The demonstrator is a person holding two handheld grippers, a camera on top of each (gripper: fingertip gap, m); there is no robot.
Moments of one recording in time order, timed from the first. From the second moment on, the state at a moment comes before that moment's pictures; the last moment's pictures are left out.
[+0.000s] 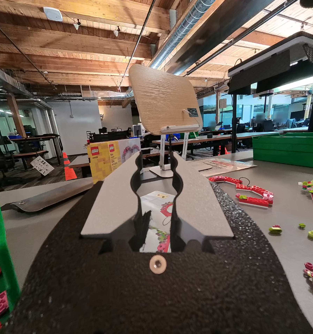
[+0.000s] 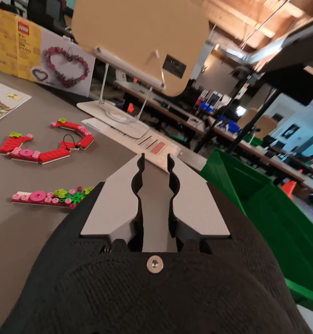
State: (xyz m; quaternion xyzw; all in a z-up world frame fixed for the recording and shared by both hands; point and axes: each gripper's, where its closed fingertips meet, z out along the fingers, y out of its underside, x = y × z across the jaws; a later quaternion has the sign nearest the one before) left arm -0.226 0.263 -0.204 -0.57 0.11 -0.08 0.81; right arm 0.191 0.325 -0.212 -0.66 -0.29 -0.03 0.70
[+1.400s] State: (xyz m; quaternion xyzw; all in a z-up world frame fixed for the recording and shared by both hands) left arm -0.209 0.257 -0.197 -0.55 0.16 -0.05 0.82; right arm 0.032 0.434 -0.346 -0.90 -0.43 0.06 0.04
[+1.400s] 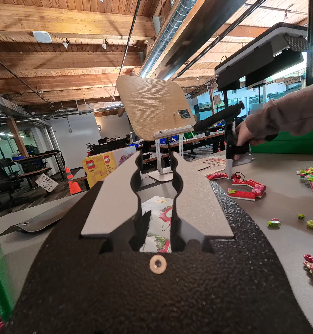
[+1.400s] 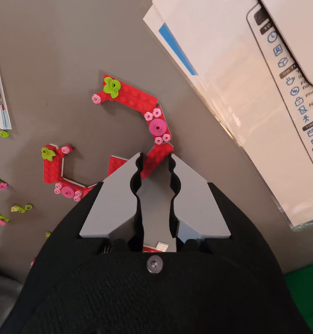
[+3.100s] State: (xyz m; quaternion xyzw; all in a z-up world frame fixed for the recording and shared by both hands) left arm -0.217 0.261 -0.198 -0.55 0.15 -0.03 0.82; right arm -0.019 0.332 -0.228 -0.56 -0.64 0.17 0.51
